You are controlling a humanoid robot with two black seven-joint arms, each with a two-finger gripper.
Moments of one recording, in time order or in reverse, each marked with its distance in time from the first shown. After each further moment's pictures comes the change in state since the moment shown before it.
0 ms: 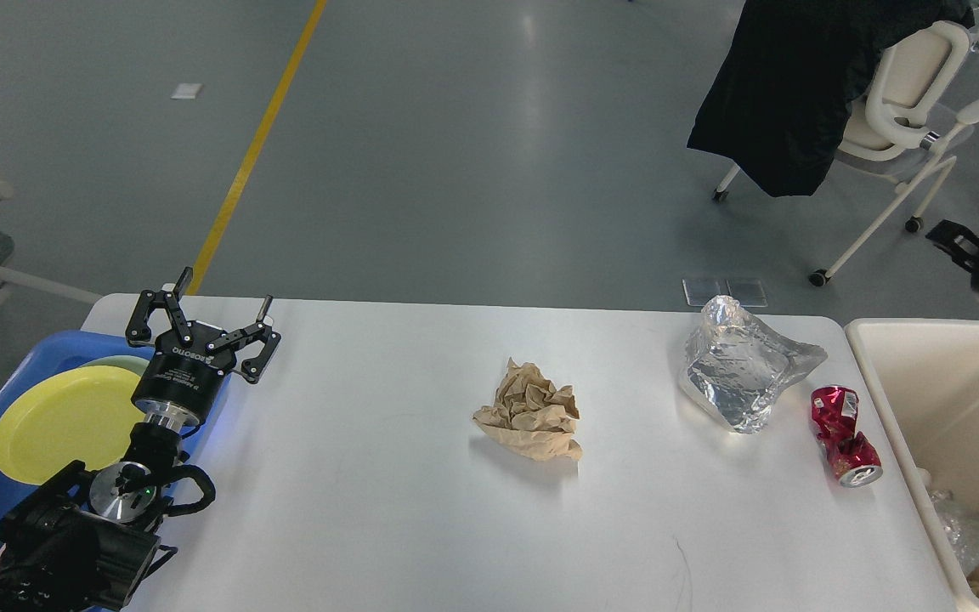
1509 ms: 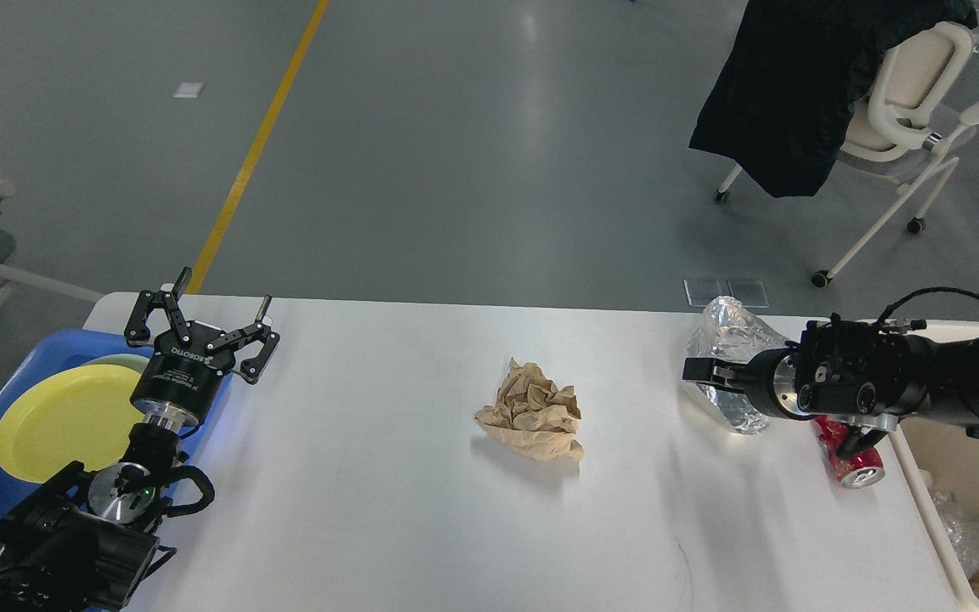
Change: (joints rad) left arm 0.002 0.002 0.000 0.000 0.000 -0.006 0.000; right arm 0.201 0.131 -0.014 0.831 -0.426 -0.307 0.129
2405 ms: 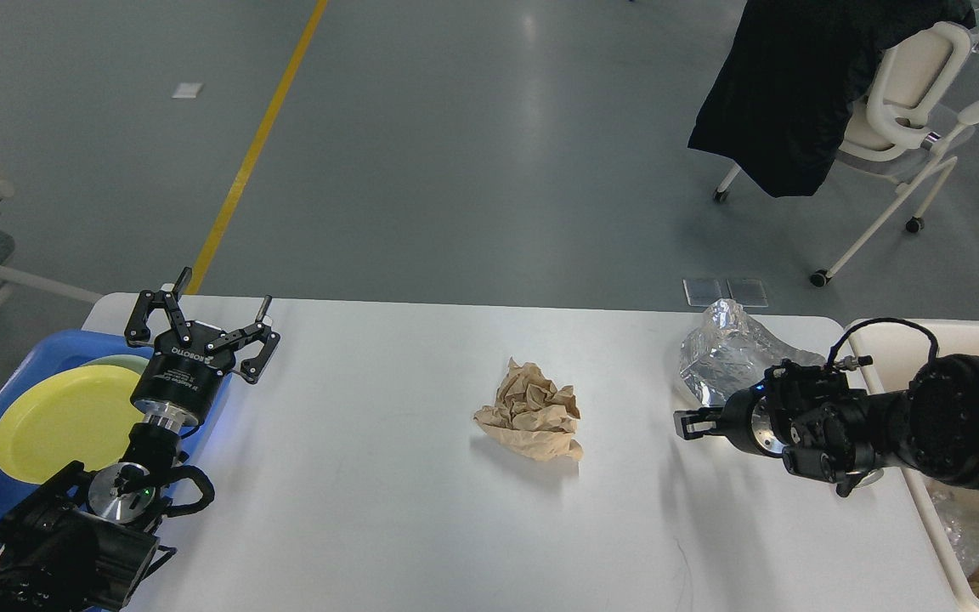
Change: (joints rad) left arm 0.000 0.000 0.000 0.000 0.000 0.000 0.000; right arm -0.161 0.175 -0.250 -0.196 -0.112 -0.104 0.163
